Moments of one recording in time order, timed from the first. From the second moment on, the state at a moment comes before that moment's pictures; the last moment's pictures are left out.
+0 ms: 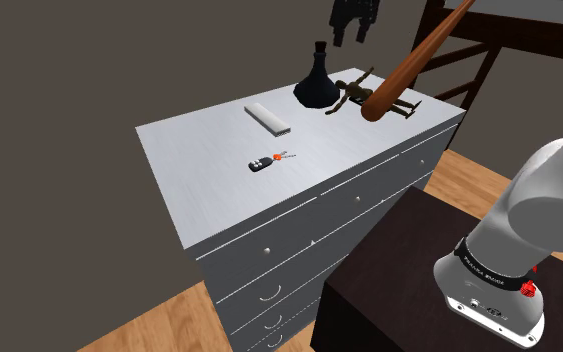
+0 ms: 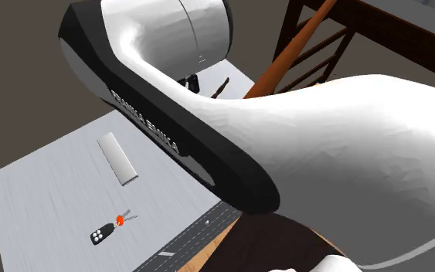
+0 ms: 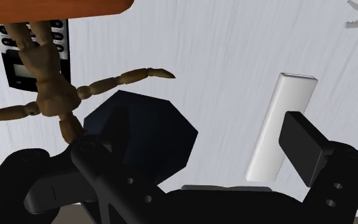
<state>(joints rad) -0.02 -0.17 -0.19 -1.82 0.03 1.69 -0.11</state>
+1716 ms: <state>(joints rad) -0.11 0.43 -0.24 -1.19 0.14 1.60 -0.21</state>
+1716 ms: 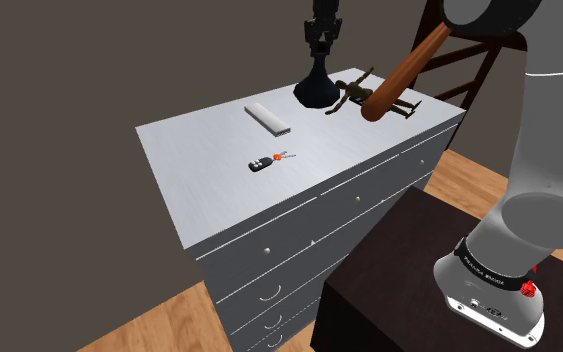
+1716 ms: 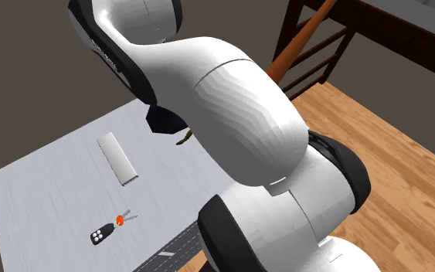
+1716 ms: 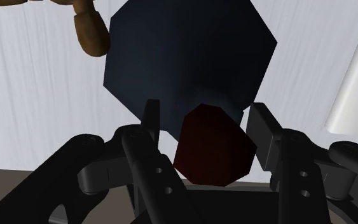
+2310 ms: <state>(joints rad) -0.11 0.45 -0.24 -1.13 0.14 1.56 -0.20</state>
